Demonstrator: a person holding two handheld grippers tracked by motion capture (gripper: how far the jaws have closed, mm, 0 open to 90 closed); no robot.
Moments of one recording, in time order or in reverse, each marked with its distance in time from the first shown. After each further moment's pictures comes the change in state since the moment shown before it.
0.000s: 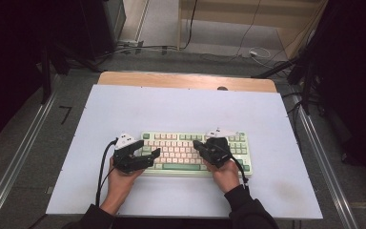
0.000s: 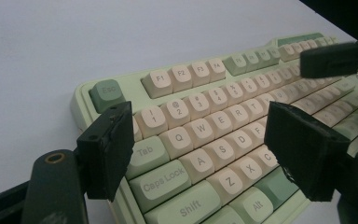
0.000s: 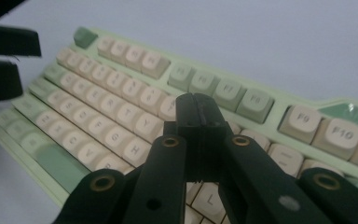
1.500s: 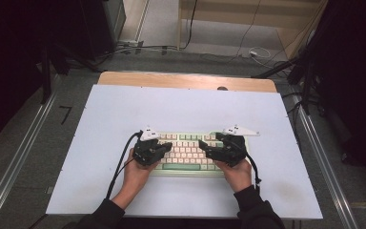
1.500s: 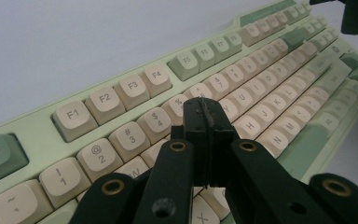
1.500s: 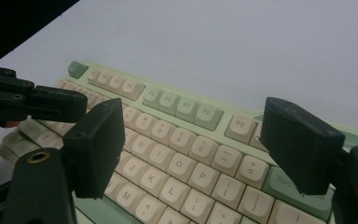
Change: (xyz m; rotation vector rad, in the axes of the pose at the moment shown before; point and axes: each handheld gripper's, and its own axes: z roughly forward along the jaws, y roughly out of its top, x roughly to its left) left arm -0.028 0.023 0.044 0.136 -0.098 0.115; right arm -0.022 0.002 -0.032 -0.081 -0.019 0.054
